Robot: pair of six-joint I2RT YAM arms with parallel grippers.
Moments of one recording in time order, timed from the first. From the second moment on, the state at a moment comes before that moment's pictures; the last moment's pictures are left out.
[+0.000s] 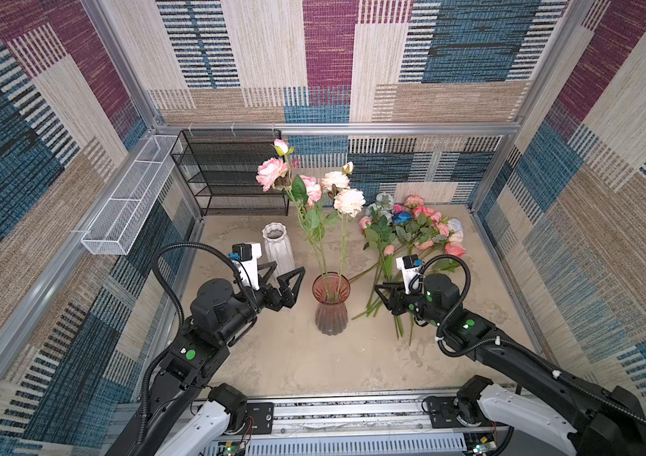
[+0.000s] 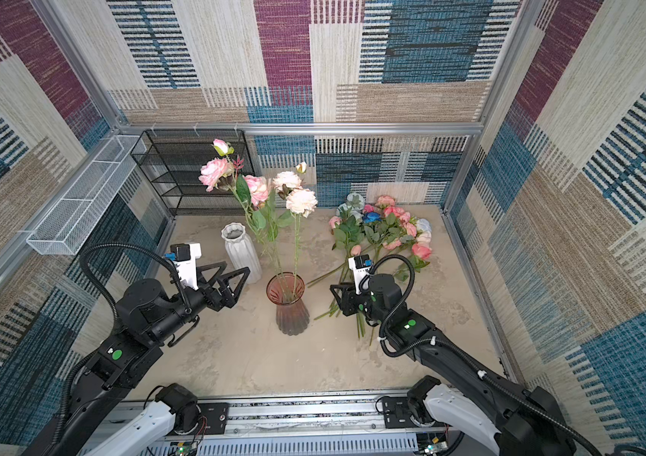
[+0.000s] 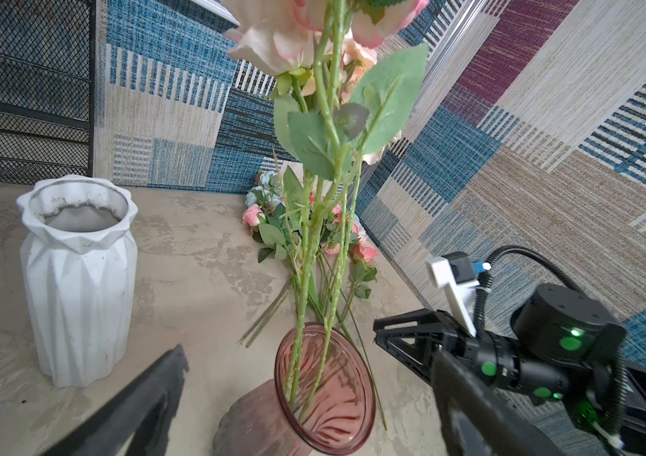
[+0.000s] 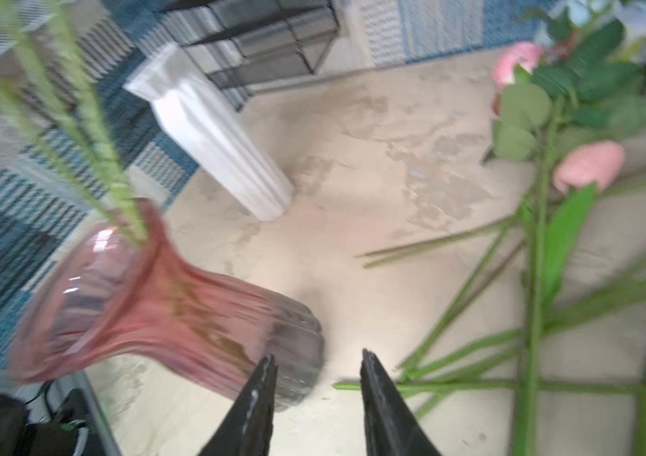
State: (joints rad) left arm -0.50 0.67 0.83 -0.28 0.14 -0.44; right arm 0.54 1.01 0.57 -0.01 -0.13 0.45
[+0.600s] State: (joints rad) left arm -0.50 0.66 0.82 -0.28 0.16 -0.44; right arm 0.12 1.58 0.79 -0.02 -0.09 0.49
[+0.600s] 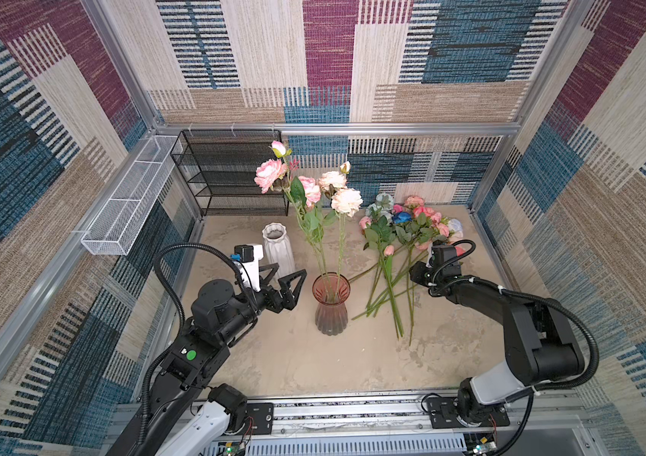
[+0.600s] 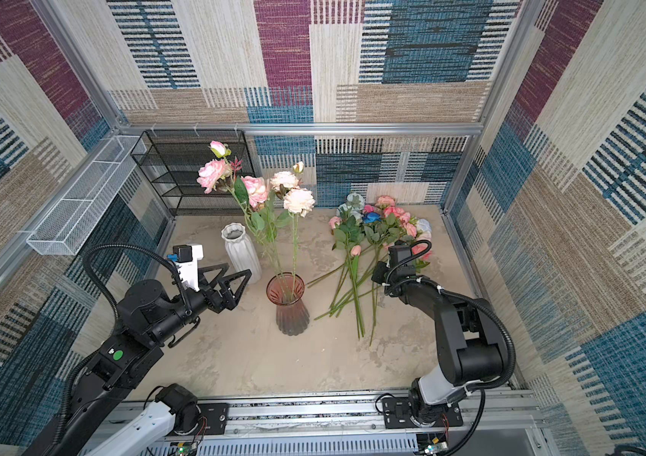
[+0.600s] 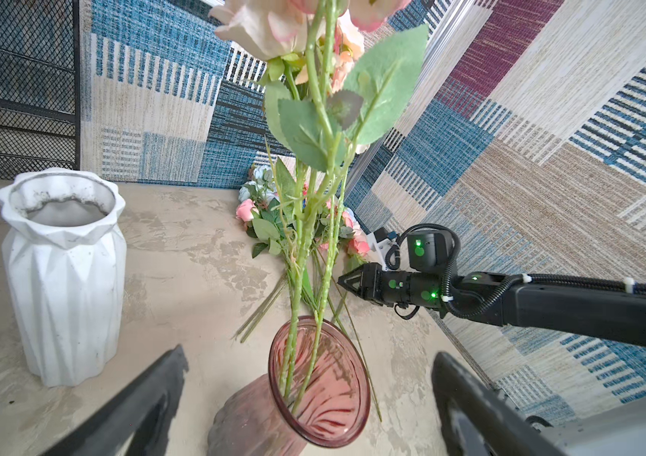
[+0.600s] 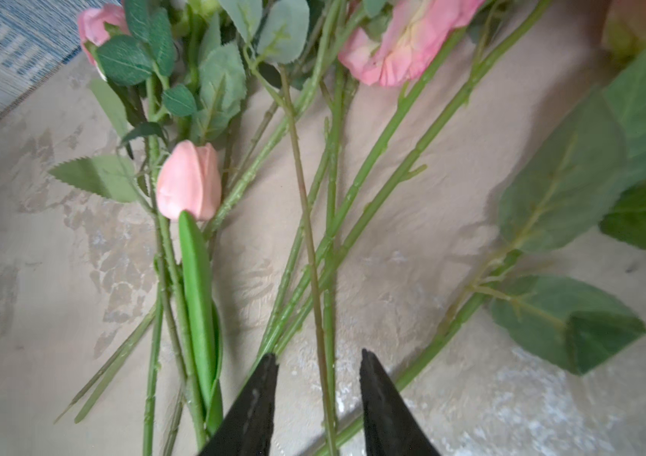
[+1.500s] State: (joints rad) left arm -0.50 0.67 0.86 -0.28 0.19 -0.45; right arm 0.12 1.18 0.69 0.02 -0.19 0.52
